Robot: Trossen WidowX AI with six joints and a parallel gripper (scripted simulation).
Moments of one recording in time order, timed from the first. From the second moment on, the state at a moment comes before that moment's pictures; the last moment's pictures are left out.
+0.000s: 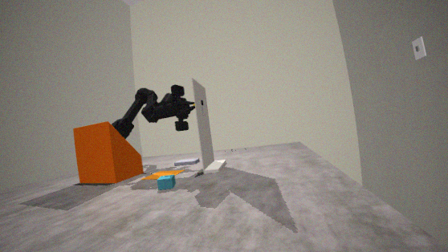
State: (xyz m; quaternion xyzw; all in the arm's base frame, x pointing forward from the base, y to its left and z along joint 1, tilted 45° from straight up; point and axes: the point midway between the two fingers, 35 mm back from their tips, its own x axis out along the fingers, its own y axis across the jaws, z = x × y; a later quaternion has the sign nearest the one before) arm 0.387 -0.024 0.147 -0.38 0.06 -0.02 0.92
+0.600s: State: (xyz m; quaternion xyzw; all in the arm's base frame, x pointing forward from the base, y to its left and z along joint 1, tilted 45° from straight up) arm 0.375 -0.026 0.145 -0.38 0.06 -0.02 0.92
